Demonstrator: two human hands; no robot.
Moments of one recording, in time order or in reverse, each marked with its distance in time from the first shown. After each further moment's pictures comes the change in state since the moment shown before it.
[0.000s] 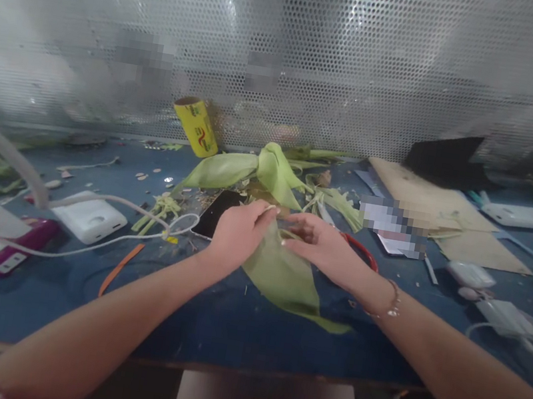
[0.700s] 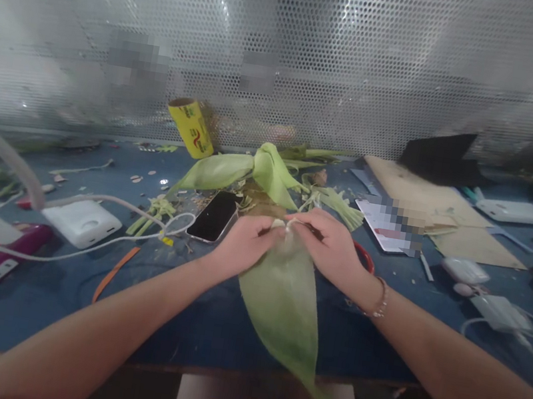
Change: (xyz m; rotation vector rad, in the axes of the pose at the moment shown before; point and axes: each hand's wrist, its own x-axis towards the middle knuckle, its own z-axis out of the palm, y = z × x) left_hand -0.003 0.008 0.005 -0.572 -0.293 -0.038; right_hand -0.004 -0.003 -0.005 -0.493 0.263 -0.413
